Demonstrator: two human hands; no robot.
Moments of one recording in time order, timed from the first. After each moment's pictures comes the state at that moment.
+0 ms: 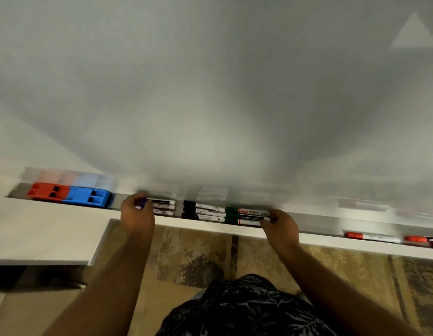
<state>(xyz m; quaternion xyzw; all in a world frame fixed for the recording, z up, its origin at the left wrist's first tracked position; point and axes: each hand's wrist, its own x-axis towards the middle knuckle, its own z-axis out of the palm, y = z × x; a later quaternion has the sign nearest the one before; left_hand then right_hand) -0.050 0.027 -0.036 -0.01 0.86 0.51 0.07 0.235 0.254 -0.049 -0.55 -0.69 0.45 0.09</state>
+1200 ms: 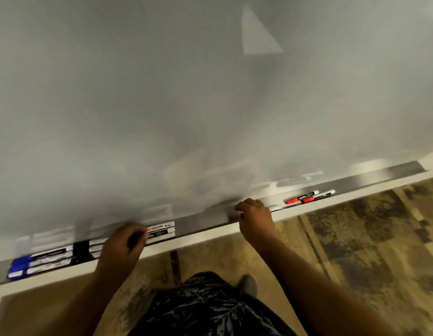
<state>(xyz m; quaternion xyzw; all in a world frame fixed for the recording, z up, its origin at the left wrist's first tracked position) 0.088 0.141 -0.031 0.48 0.77 0.36 0.21 0.394 0.351 -0.024 -0.53 -0.83 0.14 0.05</state>
